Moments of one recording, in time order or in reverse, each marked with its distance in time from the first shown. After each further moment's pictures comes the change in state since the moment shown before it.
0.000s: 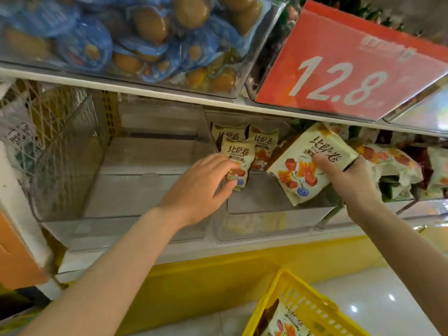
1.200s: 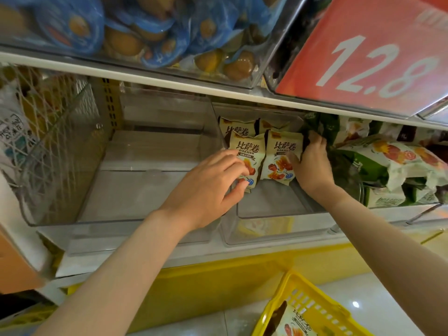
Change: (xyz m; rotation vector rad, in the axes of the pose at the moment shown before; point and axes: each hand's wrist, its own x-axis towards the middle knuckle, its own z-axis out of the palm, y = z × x) left_hand 0.001 -0.007 0.001 0.060 -0.006 0.089; right_hand 0.062 0.041 0.079 -0.783 0.024 -0.318
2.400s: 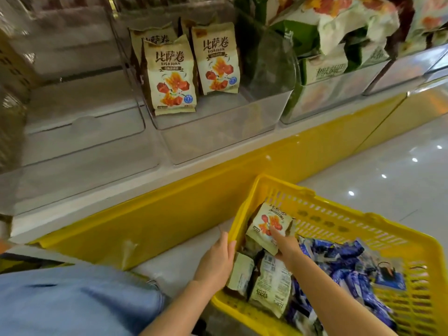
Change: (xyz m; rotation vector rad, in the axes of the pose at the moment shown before) left_hand -0.203 0.113 0.208 -0.333 -0.704 -0.657; right_hand -0.334 0.146 0.092 0.731 -0.510 1.472
